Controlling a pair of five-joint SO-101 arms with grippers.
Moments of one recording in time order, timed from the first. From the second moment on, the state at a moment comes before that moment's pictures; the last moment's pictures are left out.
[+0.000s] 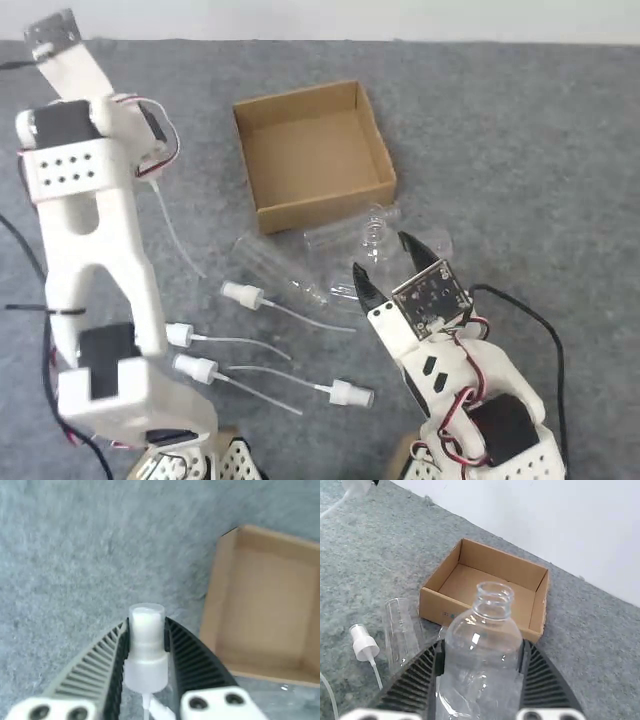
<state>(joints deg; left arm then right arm) -17.7 5.8 -19.1 89.1 22.5 -30.4 -95.6 72.2 53.6 11.5</state>
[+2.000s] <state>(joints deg) 14.3 -61.1 38.7 29.6 22.6 -37.1 -95.5 86.6 36.0 15.5</state>
